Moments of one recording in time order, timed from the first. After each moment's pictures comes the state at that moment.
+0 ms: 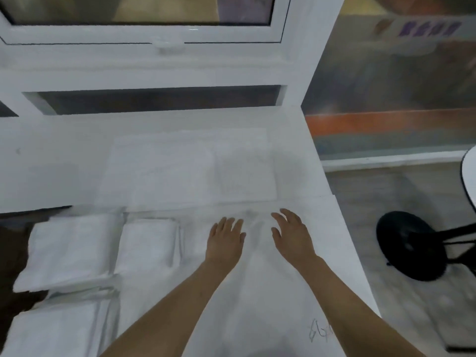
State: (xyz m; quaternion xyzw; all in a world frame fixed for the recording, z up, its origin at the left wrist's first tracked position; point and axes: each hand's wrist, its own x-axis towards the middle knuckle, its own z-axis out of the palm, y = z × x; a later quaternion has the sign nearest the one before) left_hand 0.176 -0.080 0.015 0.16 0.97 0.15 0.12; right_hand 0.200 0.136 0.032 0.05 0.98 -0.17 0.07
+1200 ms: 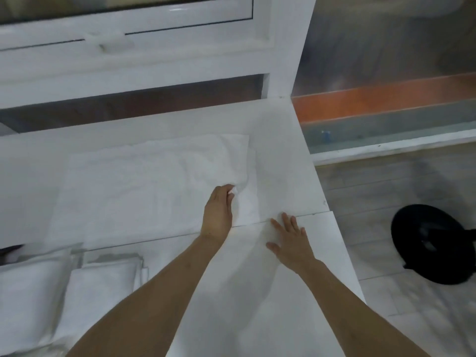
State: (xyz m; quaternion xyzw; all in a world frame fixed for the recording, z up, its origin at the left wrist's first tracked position) left_hand 0.009 0.035 0.009 0.07 0.92 0.40 0.00; right_hand 0.108 0.242 -0.062 0.07 0.95 -0.19 0.23
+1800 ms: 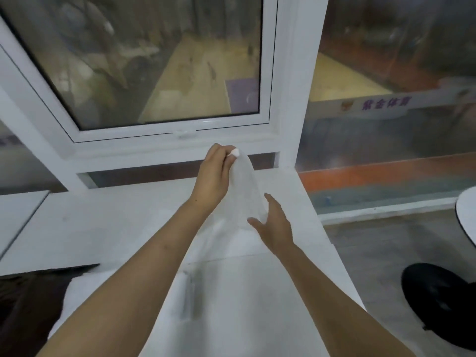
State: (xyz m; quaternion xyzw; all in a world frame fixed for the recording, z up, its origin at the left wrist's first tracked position) left_hand 0.057 -0.066 0.342 0.23 0.85 0.43 -0.20; right_hand 0.112 0.102 0.192 0.12 0.90 -0.42 -0.05
